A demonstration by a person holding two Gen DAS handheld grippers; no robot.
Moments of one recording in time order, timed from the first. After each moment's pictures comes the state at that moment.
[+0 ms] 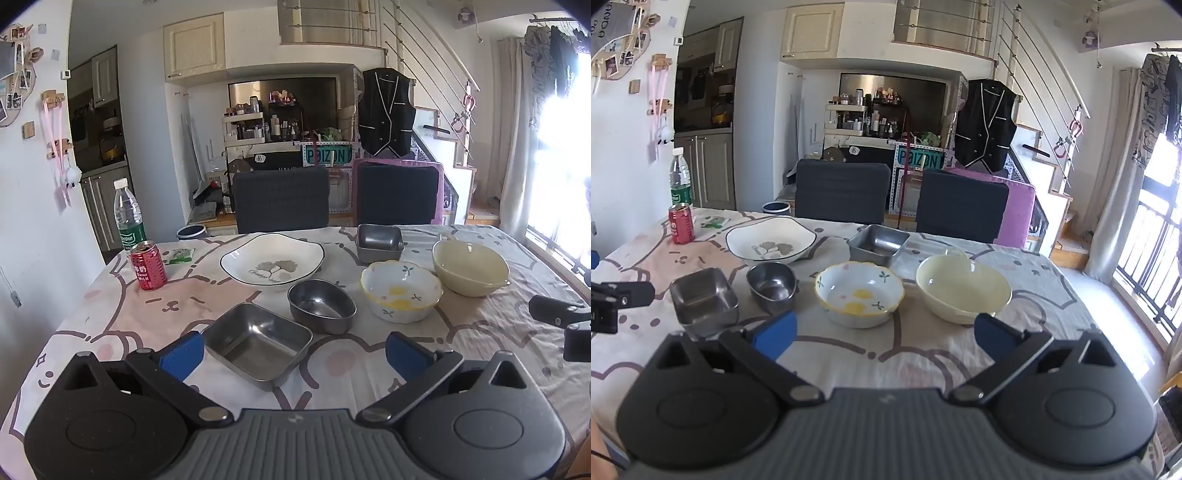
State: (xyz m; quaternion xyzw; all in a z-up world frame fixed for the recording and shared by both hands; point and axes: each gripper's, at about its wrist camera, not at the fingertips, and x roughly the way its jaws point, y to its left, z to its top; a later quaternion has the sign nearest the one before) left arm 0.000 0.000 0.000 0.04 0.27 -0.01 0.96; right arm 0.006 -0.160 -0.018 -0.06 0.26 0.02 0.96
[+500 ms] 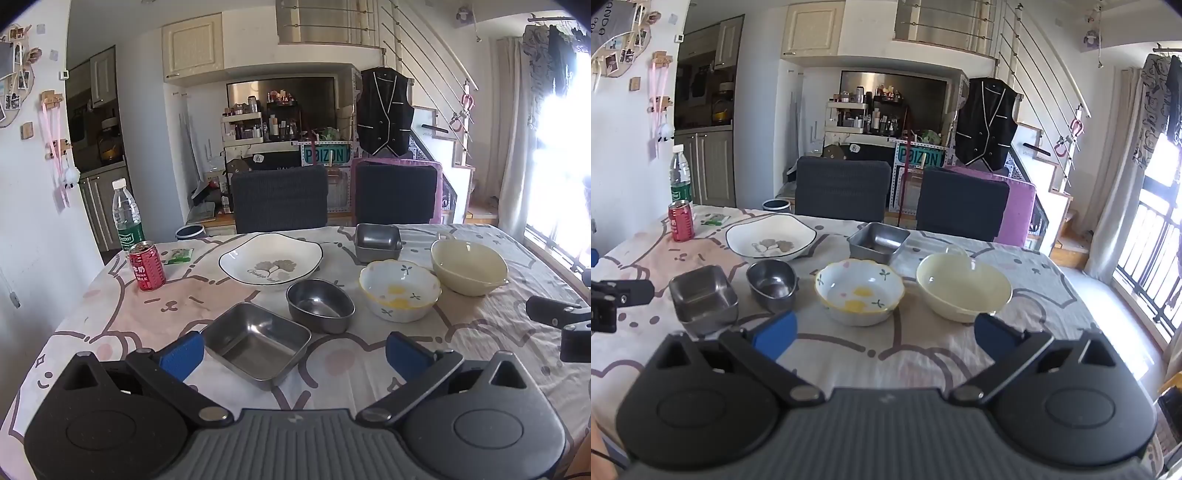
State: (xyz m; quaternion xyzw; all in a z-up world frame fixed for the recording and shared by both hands) left arm 0.000 0.000 0.000 0.04 0.27 -0.01 0.96; right arm 0.007 -0.159 -0.019 -0.06 0.26 0.02 0.96
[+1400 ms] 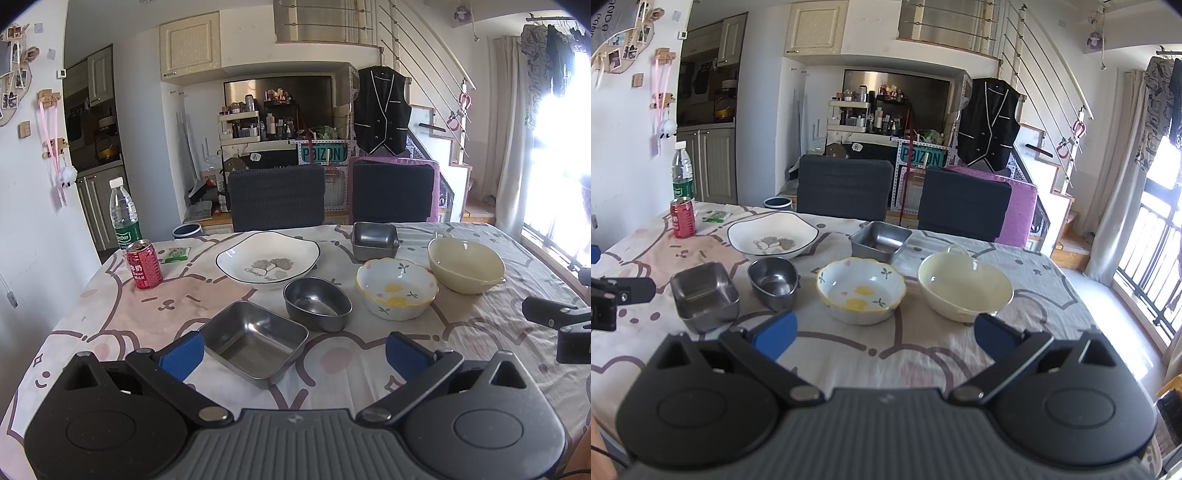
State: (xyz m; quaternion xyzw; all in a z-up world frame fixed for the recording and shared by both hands) left arm 0.000 -0.002 -0.004 0.04 0.27 -0.02 0.96; right arm 0.006 -0.158 -0.018 -0.07 0.27 0.02 0.96
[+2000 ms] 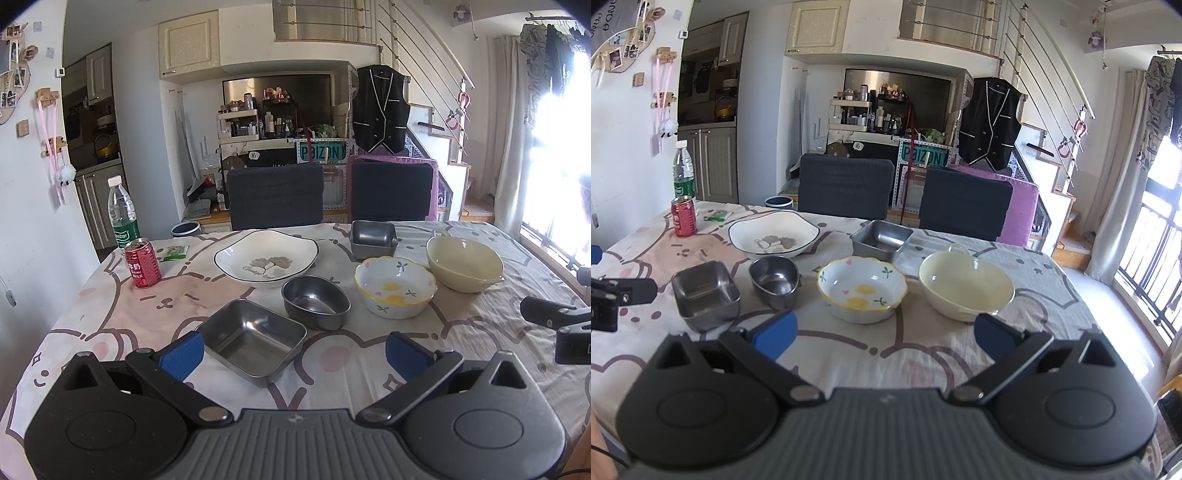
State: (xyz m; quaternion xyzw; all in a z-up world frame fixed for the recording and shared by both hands) left arm 0.000 -0.003 -0.004 0.04 0.28 -0.02 0.96; right arm 0.005 -0.155 -0.020 -0.07 0.27 0.02 0.96
